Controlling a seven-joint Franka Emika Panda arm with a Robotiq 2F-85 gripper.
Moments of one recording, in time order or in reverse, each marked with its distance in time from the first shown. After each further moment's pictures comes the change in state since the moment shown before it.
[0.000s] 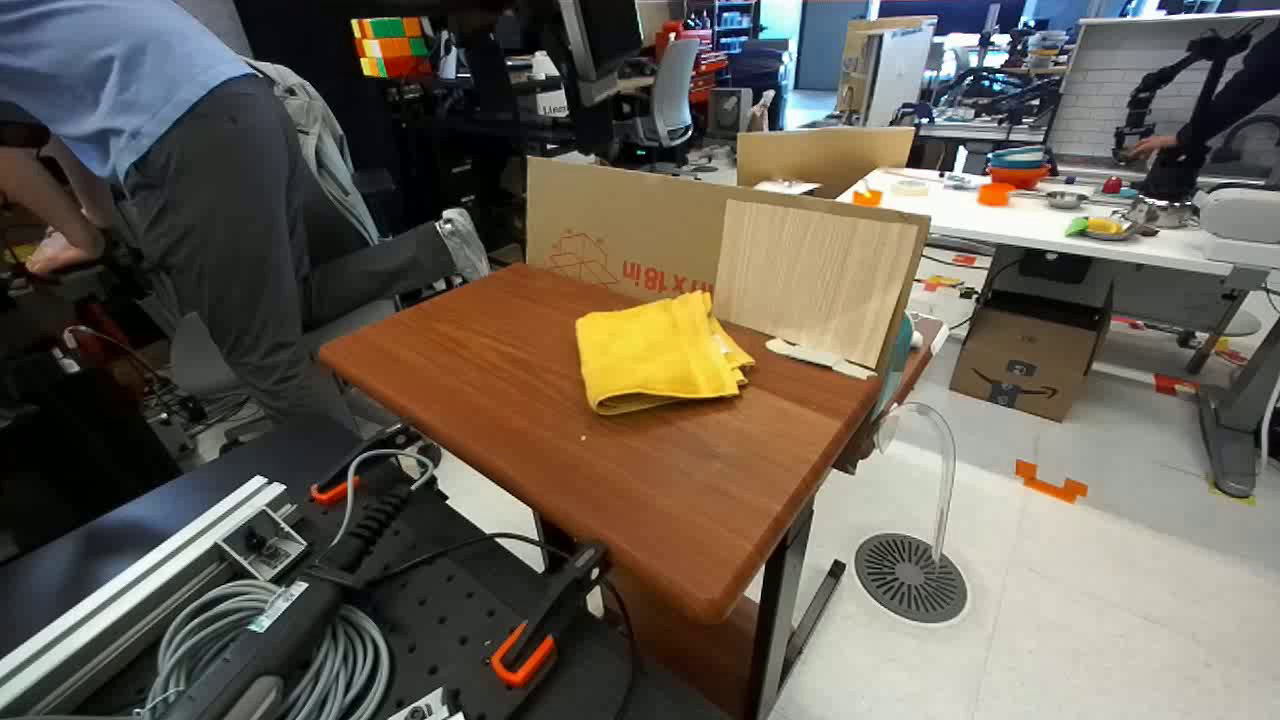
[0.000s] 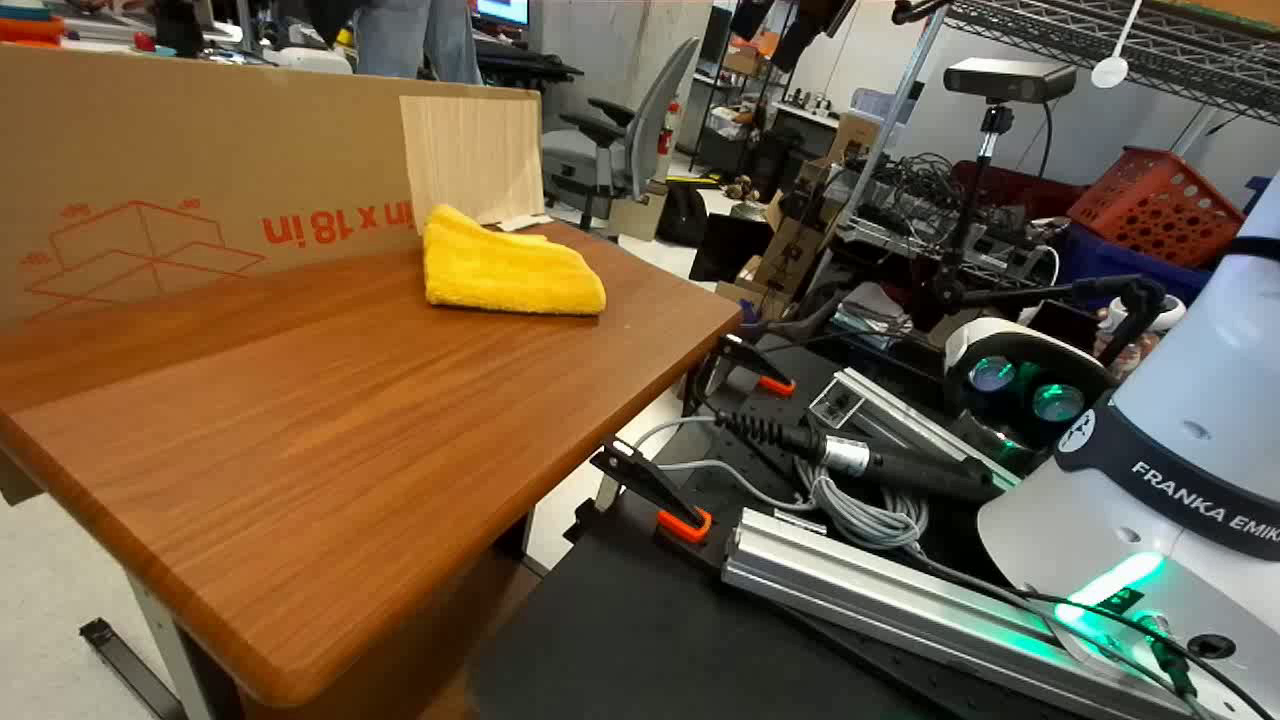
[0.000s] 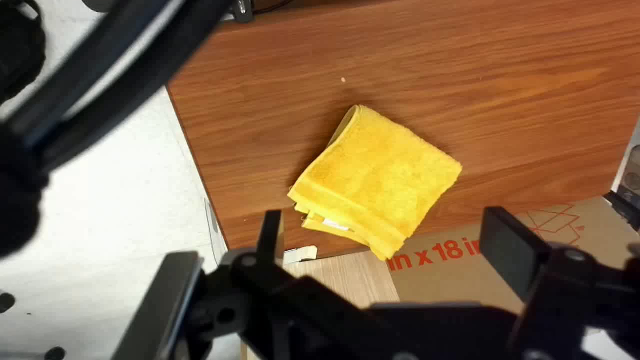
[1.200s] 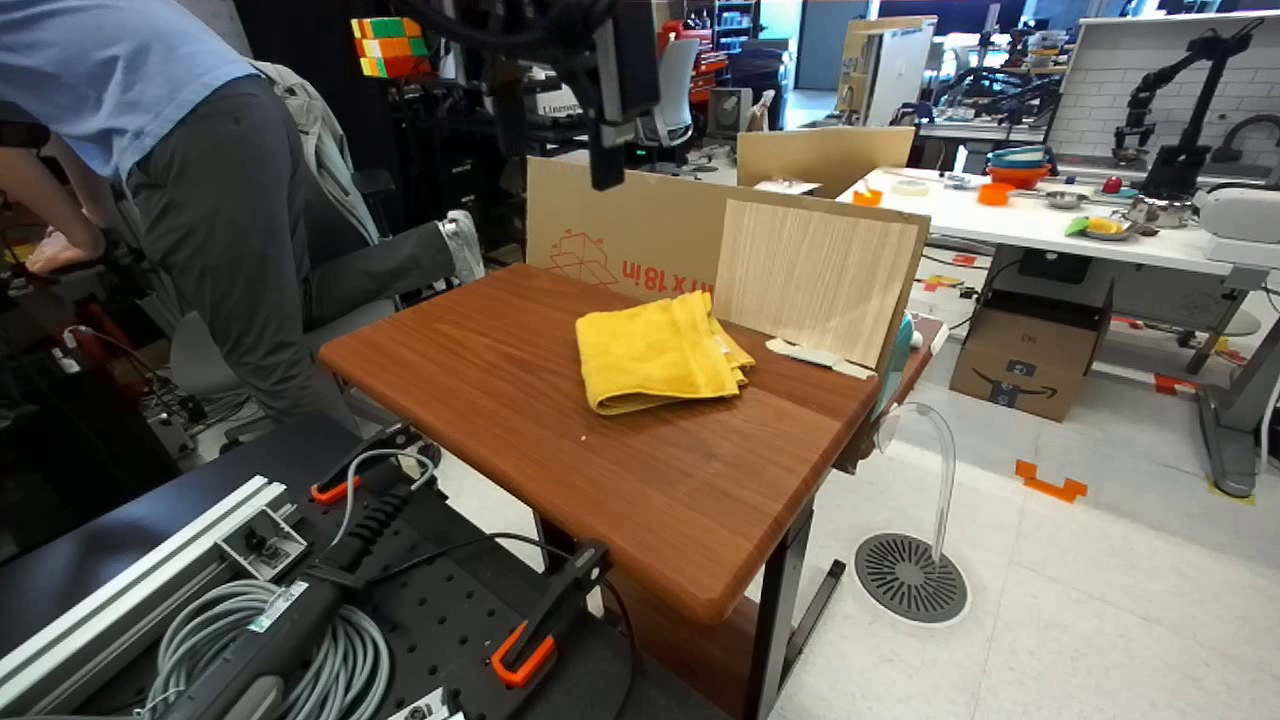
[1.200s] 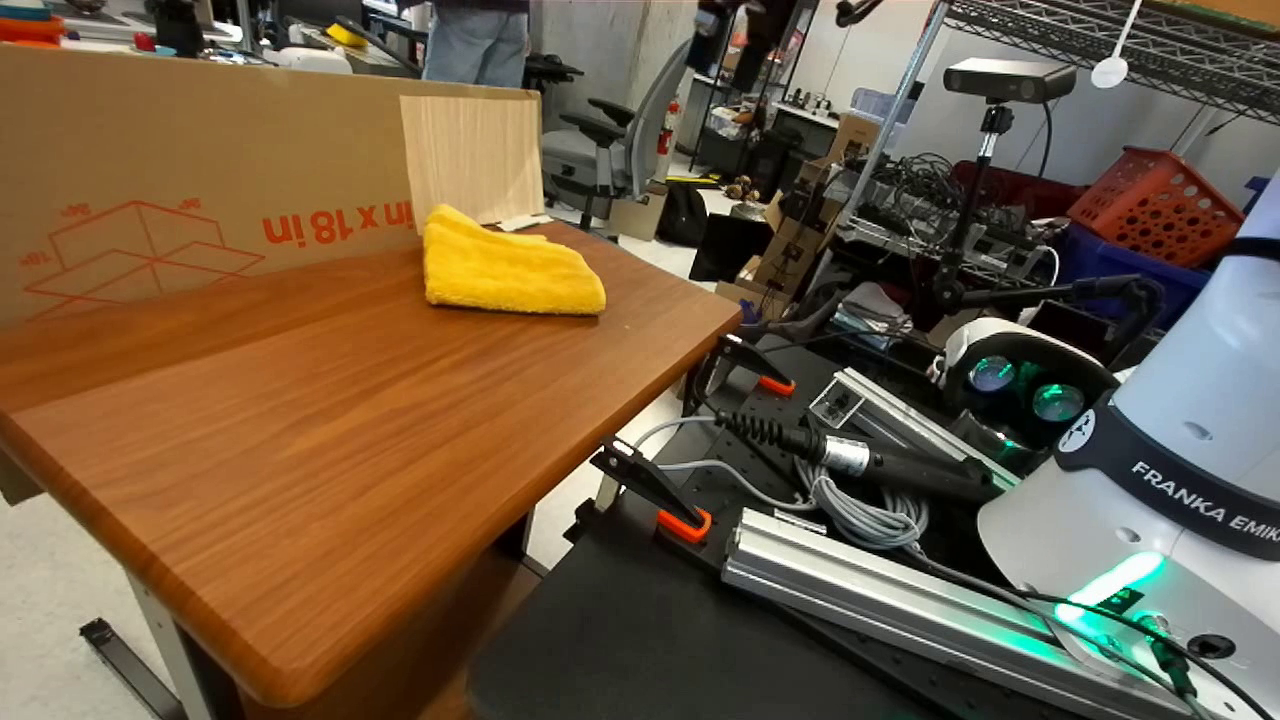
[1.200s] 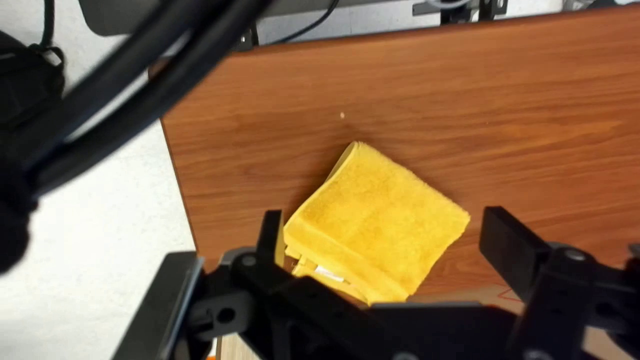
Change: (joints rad) arm 0.013 0.248 0.059 0.180 -0.004 -0.111 0.011
